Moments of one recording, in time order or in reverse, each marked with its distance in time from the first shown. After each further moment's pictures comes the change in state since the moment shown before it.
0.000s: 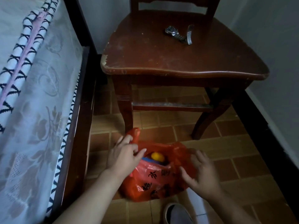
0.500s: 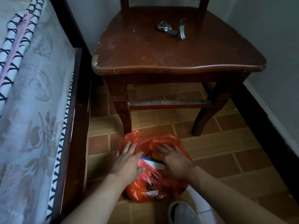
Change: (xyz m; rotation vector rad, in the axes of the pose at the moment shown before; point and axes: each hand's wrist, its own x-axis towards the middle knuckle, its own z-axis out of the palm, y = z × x) left_hand -0.001 -0.006 0.028 0.164 -0.450 0.040; right_hand 0.076 -0.017 0.069 -0.370 -0.557 -0.314
